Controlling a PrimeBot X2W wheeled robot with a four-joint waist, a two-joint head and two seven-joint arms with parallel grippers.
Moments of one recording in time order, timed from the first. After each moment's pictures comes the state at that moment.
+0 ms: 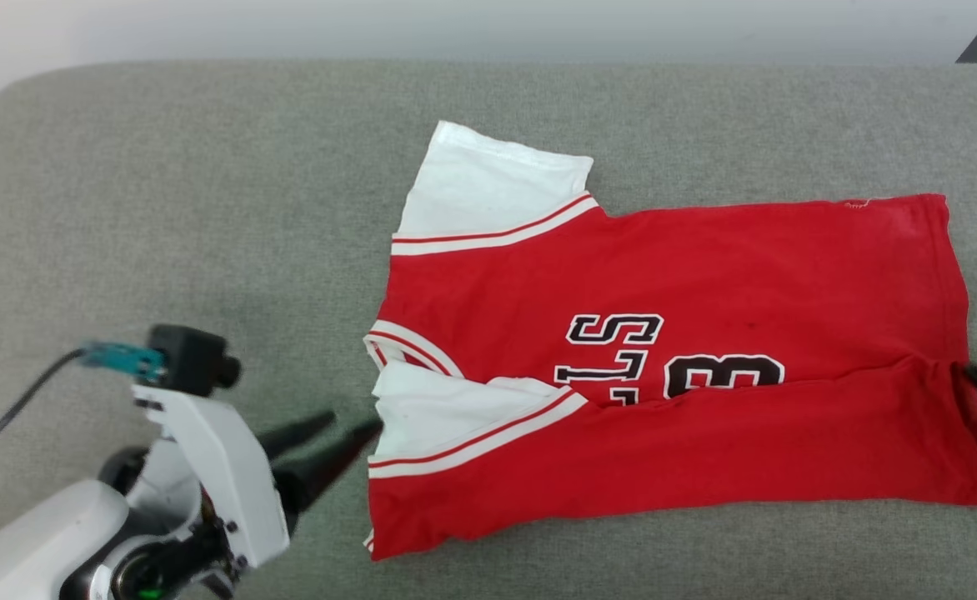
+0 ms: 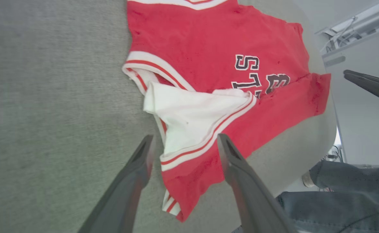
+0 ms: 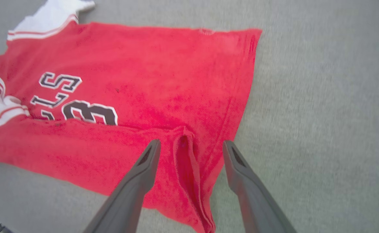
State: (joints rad) left arm -0.53 0.93 -0.86 -0.19 -1.48 0.15 0.29; right arm -0.19 -0.85 0.12 -0.06 1.00 0.13 0.64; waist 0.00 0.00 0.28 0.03
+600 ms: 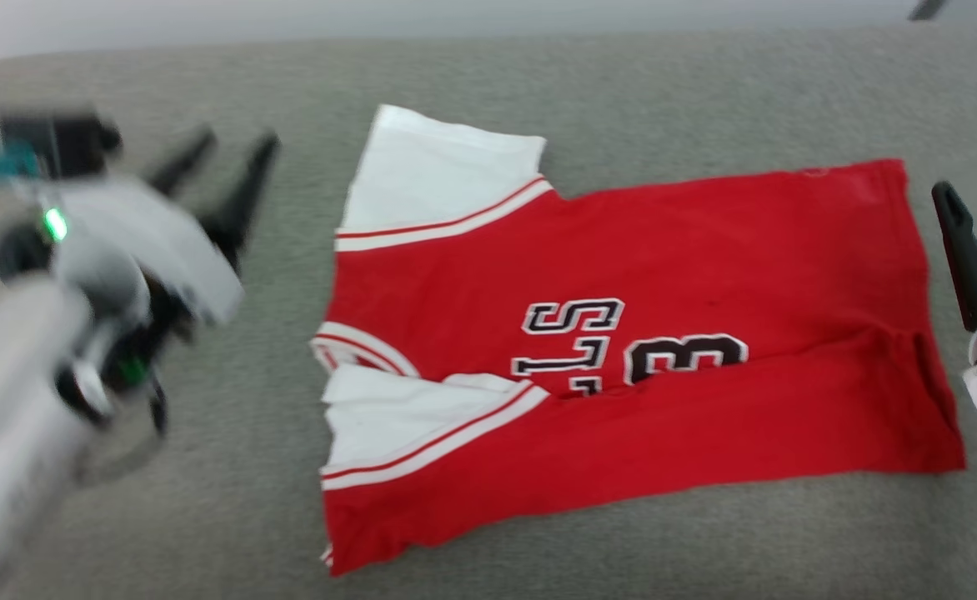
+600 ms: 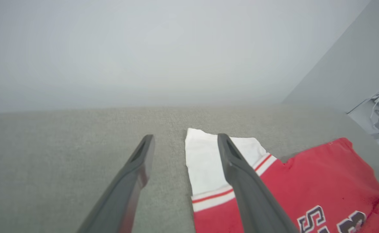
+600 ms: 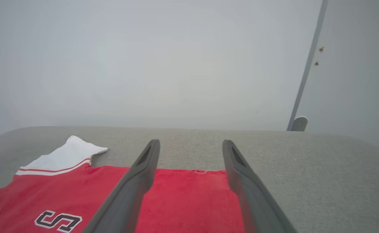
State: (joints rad) left arm -0.83 0.75 -0.76 0.22 -1.21 0.12 -0.02; right arm -0.36 -0.48 0.07 0.02 0.64 0.13 0.06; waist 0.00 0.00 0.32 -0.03
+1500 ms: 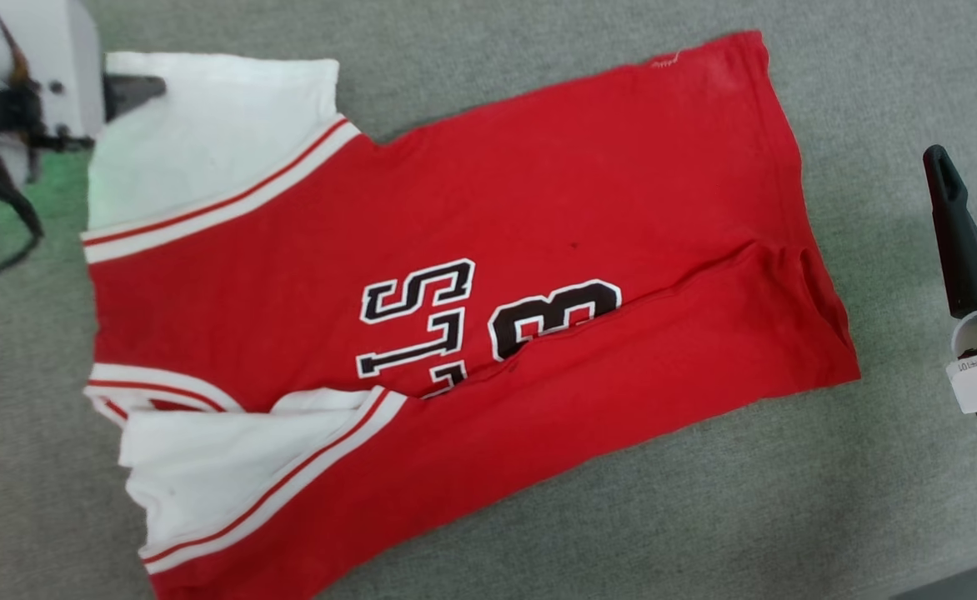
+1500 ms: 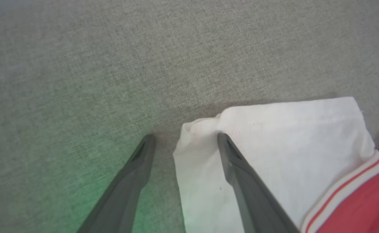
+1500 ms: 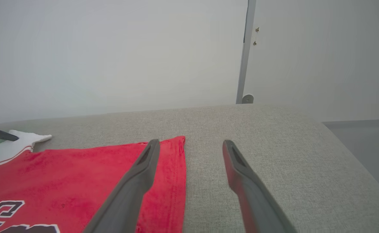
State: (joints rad) left arm -1.40 0.65 -0.94 0.85 -1.18 -0.08 0.76; right arm -0.36 -0.38 0.04 -0.13 0.61 0.13 0.04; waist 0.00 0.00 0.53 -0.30
